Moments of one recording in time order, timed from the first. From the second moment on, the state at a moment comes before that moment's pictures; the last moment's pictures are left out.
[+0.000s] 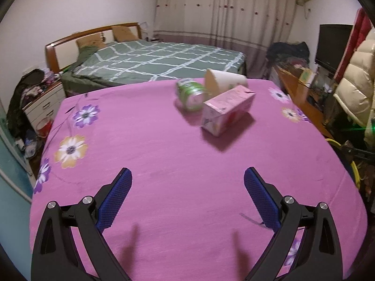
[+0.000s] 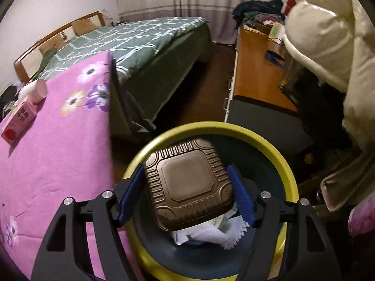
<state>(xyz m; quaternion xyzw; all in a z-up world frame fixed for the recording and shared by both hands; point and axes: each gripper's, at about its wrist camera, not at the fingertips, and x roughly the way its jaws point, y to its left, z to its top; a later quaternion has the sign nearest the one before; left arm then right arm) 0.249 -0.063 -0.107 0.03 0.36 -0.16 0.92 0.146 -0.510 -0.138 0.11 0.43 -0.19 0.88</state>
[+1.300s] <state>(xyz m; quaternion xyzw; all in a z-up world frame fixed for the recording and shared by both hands) 0.382 -0.201 -0.125 0.14 0.39 -0.28 0.86 0.167 -0.418 -0.112 0.10 0.35 -0.09 0.93</state>
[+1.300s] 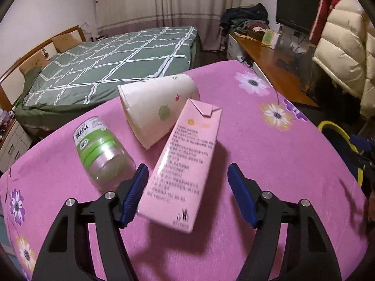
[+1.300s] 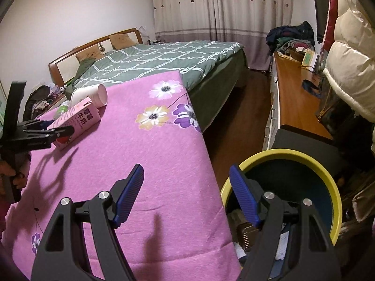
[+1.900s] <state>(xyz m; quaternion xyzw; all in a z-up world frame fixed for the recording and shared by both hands) 0.318 -0.248 -0.104 0.17 0.38 -0.31 0.85 0.096 -0.446 -0.085 0.10 0.32 -0.13 0.93</state>
